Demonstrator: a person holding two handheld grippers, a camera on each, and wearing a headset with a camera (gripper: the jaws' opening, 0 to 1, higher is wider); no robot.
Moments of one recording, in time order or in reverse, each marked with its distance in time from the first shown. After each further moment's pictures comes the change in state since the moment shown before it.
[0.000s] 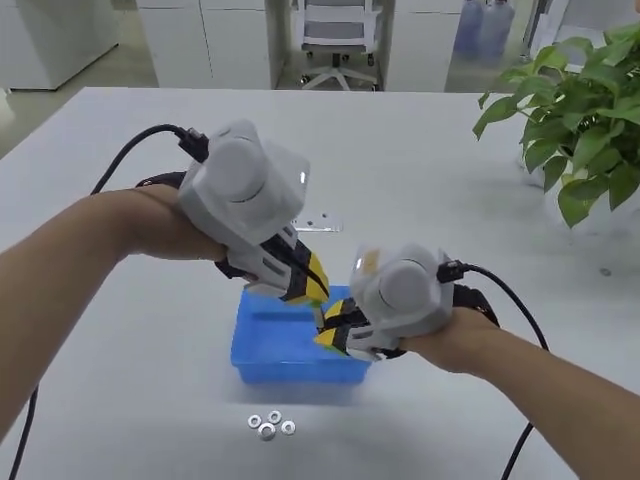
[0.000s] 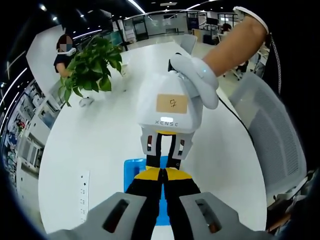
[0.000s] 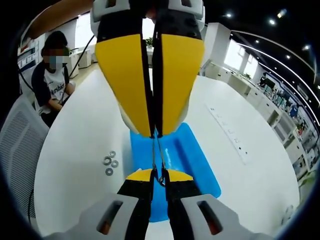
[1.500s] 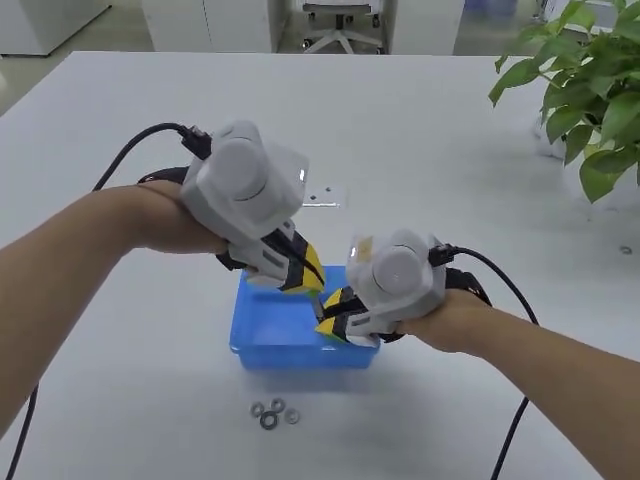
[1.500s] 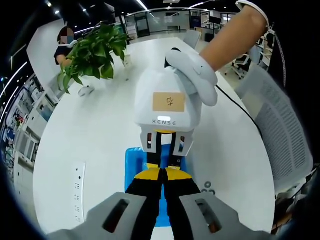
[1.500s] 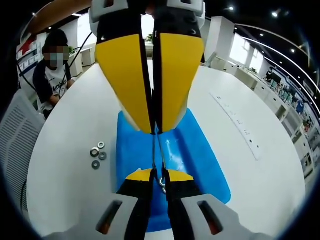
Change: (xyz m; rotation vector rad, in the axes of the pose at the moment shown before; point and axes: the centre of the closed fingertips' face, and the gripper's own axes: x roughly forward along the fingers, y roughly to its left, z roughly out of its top) left arm 0.022 0.017 -0.032 -0.028 0.020 -0.012; right arm 0.031 -0.009 -0.023 0.008 0.035 0.062
